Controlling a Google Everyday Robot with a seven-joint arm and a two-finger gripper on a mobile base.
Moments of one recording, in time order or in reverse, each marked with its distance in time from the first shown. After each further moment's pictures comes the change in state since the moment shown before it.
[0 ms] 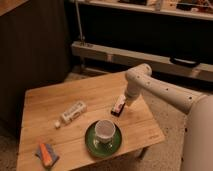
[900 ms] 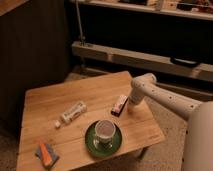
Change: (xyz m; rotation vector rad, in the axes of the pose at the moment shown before) arm 0.002 0.020 0.052 0.009 0.091 -0.029
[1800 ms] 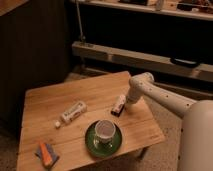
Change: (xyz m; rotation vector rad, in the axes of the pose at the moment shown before) arm 0.013 -0.004 0.002 0.012 0.015 -0.040
